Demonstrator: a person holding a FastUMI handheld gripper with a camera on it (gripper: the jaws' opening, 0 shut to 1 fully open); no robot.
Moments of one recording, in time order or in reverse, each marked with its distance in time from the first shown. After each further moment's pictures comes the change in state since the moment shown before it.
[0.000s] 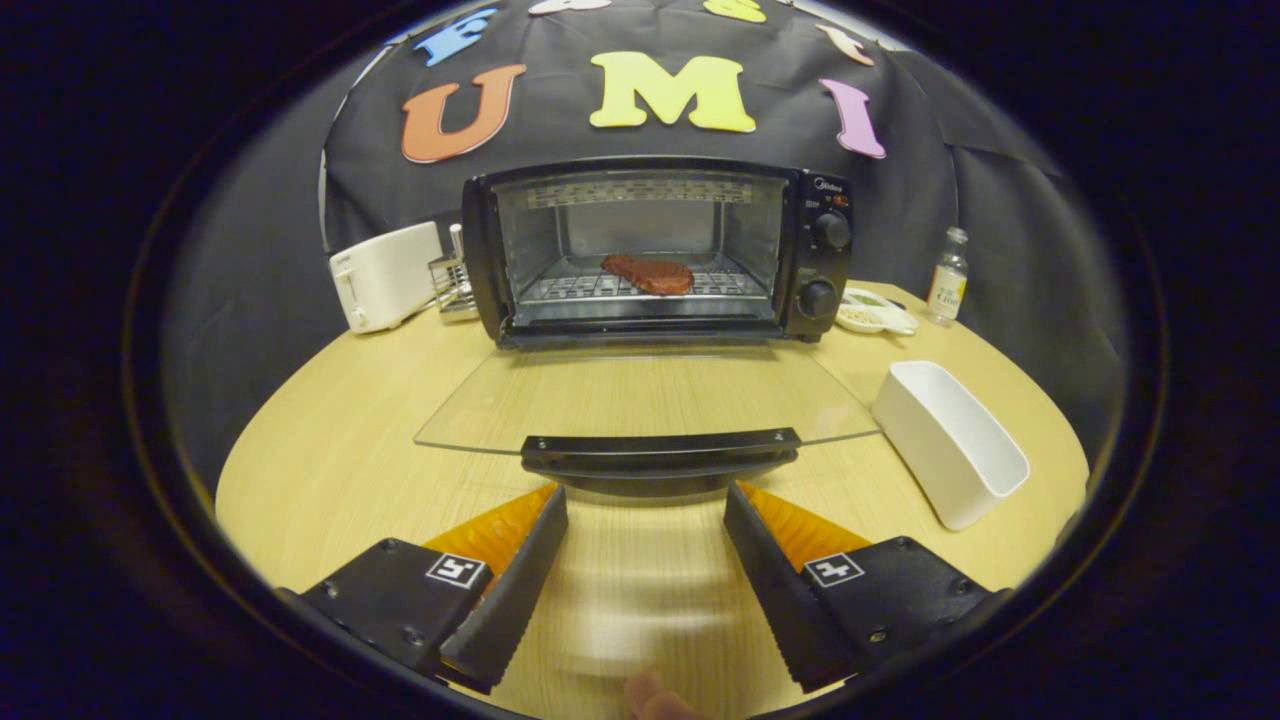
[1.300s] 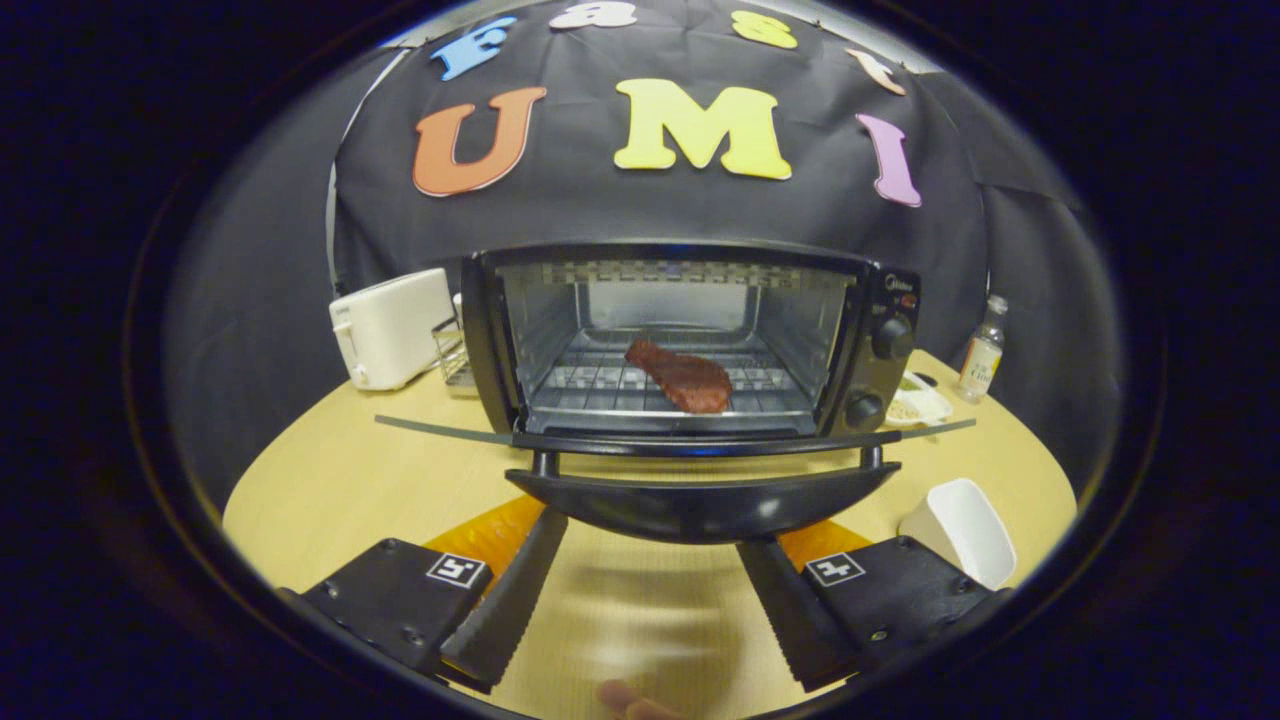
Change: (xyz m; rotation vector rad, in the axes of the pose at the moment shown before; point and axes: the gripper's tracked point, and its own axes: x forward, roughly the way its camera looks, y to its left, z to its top) arm 0.031 0.023 0.115 -0.048 -0.172 0.038
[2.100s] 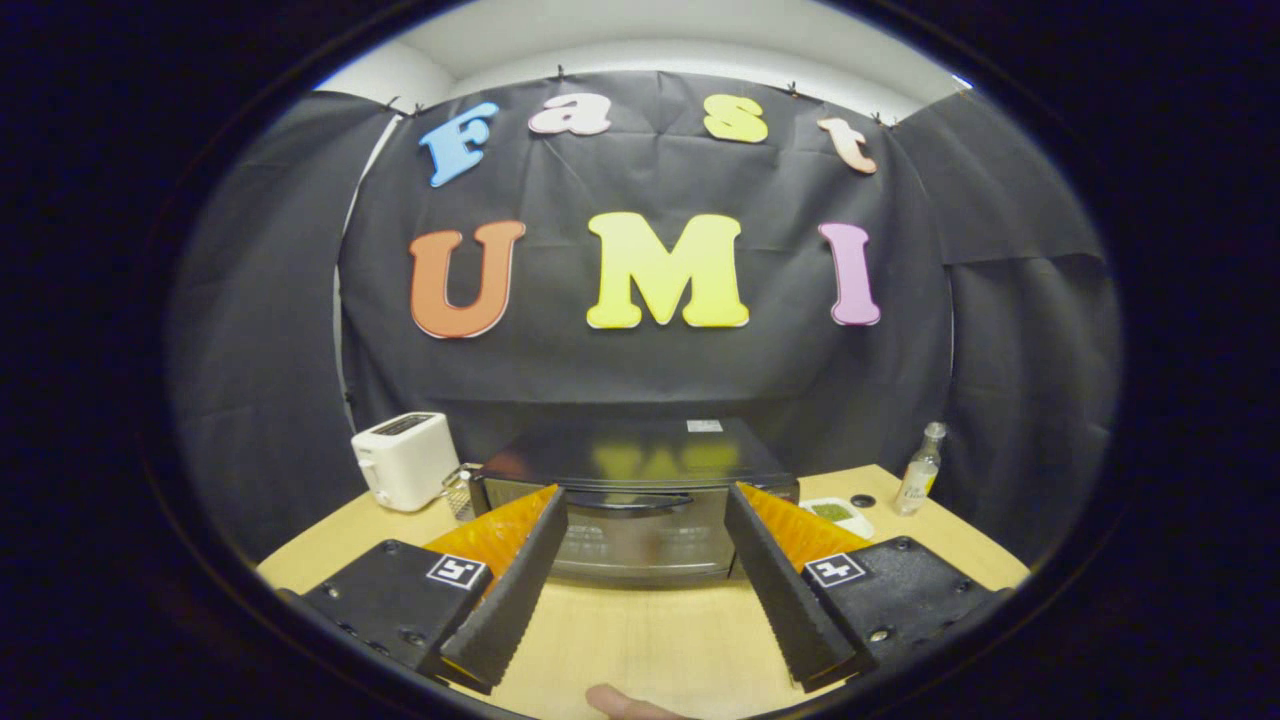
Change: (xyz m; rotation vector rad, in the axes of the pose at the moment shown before) arm -0.135 -0.046 0.146 -0.003 -0.305 0.031
